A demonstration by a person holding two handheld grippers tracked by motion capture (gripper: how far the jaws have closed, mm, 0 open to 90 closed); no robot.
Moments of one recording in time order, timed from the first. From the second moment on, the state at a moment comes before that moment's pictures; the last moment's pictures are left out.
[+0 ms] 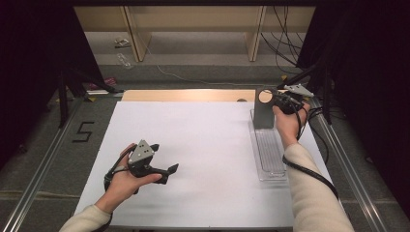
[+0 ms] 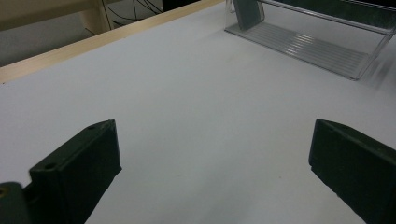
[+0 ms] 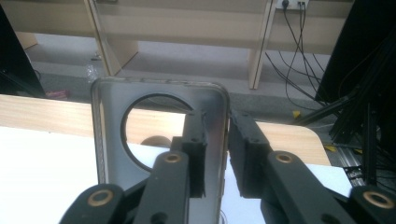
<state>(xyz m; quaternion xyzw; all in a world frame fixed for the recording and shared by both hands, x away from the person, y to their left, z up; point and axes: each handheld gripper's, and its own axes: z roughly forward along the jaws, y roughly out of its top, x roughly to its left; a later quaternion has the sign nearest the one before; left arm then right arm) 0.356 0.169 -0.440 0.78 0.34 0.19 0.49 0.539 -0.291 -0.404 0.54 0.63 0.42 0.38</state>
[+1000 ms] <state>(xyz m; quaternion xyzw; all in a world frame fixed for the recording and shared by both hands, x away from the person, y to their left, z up) 0.356 0.169 -0.440 0.78 0.34 0.19 0.49 0.516 -0.289 -0.394 0.53 0.63 0.44 0.36</state>
